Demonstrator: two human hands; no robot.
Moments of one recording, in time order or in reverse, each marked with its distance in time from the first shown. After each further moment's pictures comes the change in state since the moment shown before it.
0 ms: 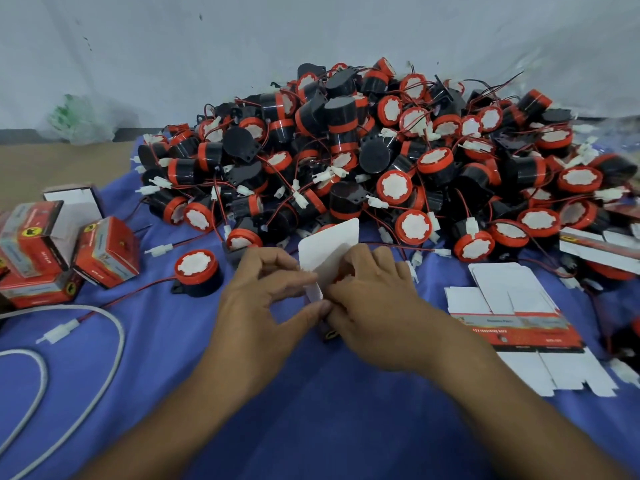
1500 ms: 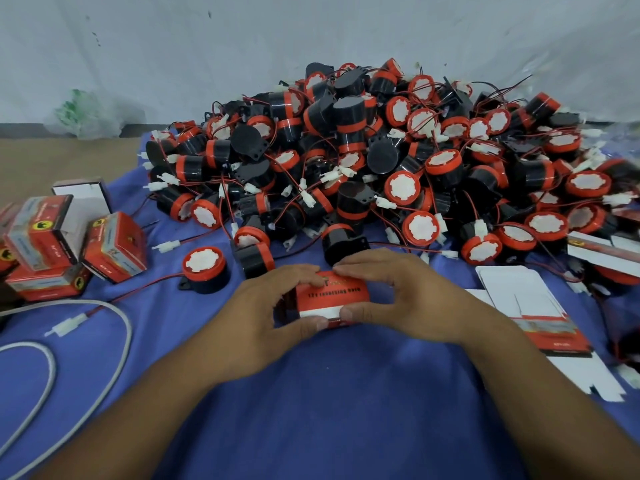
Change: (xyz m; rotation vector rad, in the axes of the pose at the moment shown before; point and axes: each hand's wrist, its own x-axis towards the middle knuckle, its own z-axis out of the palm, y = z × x) left_hand 0.008 -0.033 -0.017 -0.074 -0.349 0.049; right_hand 0.016 0.063 0.020 0.504 0.087 -0.245
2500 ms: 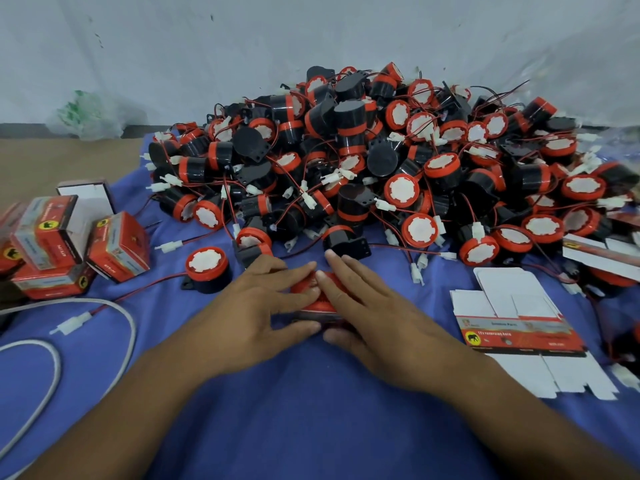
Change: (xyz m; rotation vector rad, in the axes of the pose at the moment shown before) left_hand 0.001 -0.003 -0.016 0.429 -0.071 0.183; right_hand -0.016 -0.019 0.041 -0.438 -0.036 -0.056
